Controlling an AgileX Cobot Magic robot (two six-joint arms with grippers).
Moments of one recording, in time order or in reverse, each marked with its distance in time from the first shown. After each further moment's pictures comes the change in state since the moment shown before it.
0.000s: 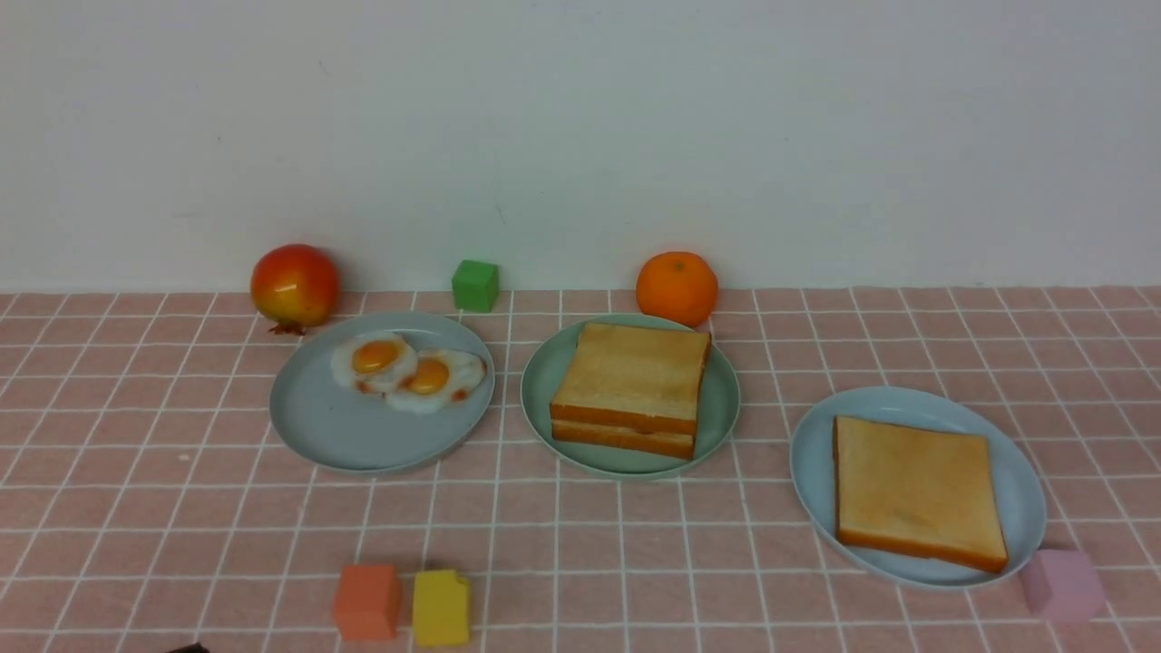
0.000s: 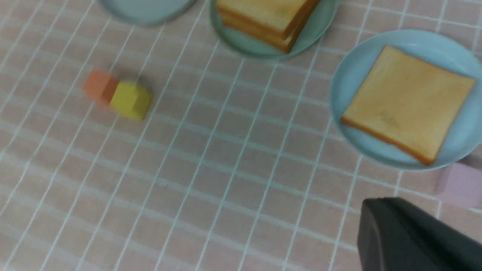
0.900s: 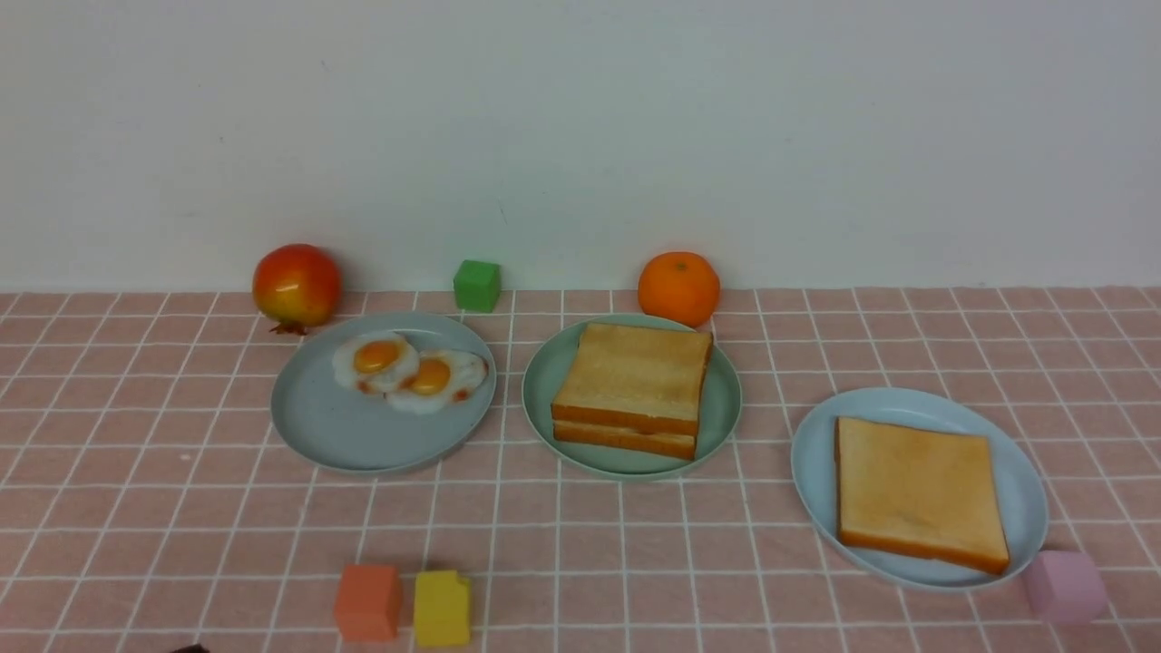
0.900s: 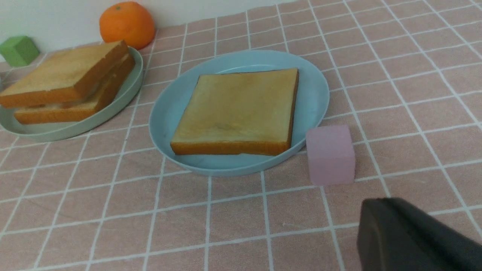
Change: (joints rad) right arm -0.493 -0.721 0.957 0.097 -0.592 -0.140; left arm 0.000 0.000 0.001 0.008 0.007 0.000
